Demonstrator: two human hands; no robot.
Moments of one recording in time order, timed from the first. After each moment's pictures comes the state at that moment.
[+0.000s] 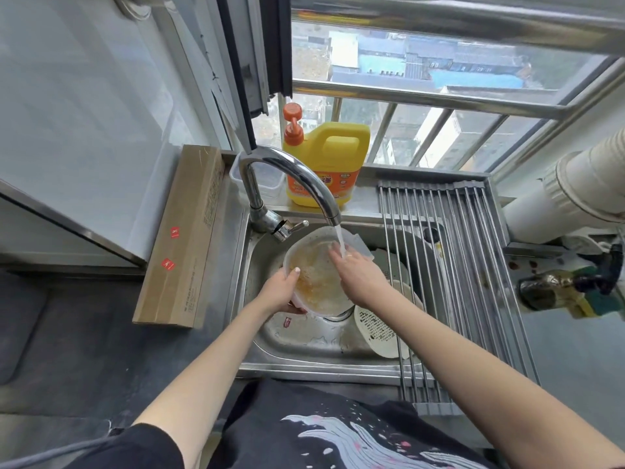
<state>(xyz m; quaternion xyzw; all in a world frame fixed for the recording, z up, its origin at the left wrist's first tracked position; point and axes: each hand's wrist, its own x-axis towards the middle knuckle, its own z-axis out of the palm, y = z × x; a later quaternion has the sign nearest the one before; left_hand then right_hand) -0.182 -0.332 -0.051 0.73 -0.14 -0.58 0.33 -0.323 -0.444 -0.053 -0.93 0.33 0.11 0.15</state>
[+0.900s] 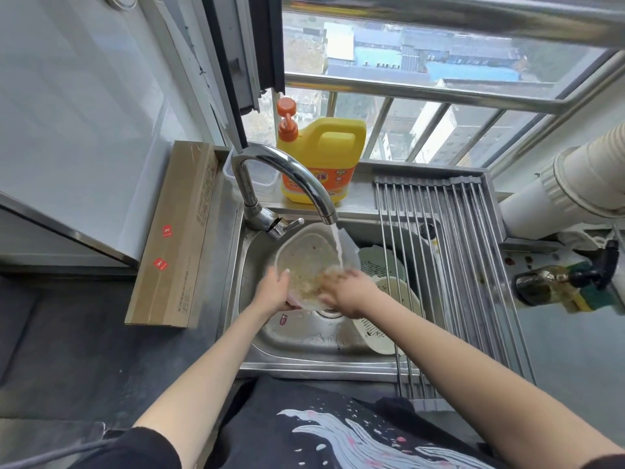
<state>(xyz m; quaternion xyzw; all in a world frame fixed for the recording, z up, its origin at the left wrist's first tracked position) -0.188 -0.335 -0.062 0.78 -0.15 -0.51 0.34 -0.329 -0.432 -0.058 -0.89 0.23 0.36 0.13</state>
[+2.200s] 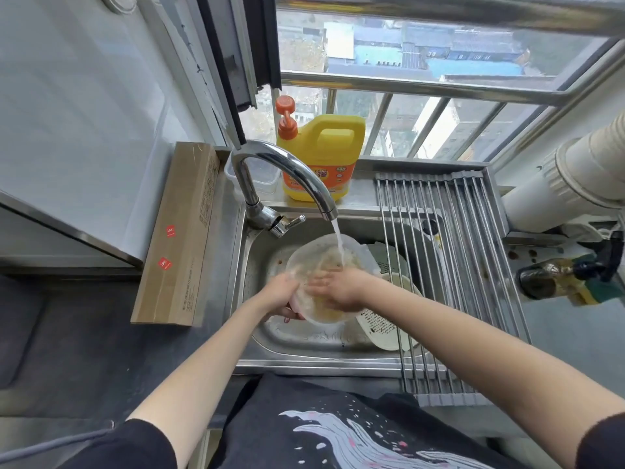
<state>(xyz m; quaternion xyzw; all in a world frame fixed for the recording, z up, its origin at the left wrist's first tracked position) -0.186 -0.329 -0.060 0.70 -0.14 -0.63 0.30 -0.318 -0.440 -0.058 -0.94 0.06 0.33 0.08</state>
